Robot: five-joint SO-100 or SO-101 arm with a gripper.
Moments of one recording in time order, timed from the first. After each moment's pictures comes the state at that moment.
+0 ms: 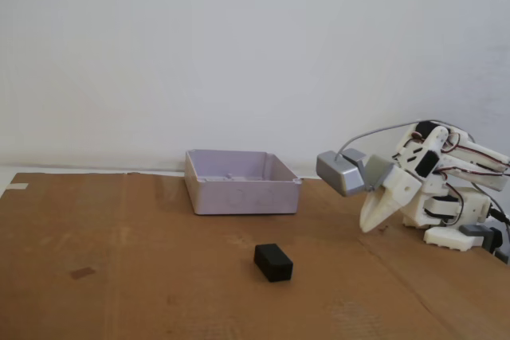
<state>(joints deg) -3.0 190.8 178.1 74.0 9.5</state>
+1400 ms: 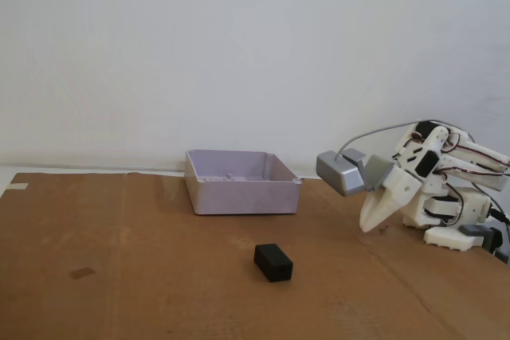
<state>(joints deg) -3.0 190.8 177.4 74.0 9.5</state>
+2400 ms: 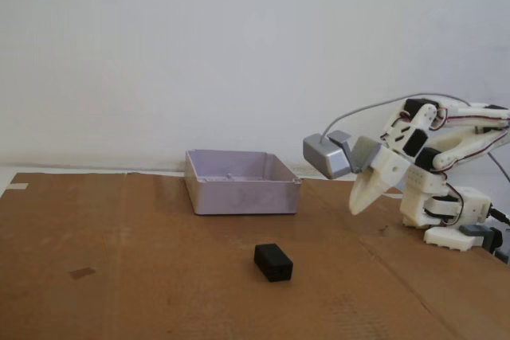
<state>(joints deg) -3.8 153.7 156.4 57.9 10.0</state>
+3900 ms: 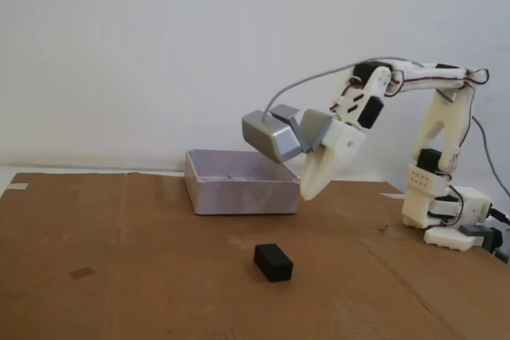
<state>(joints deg) -13.3 93.9 98.3 57.9 10.2</state>
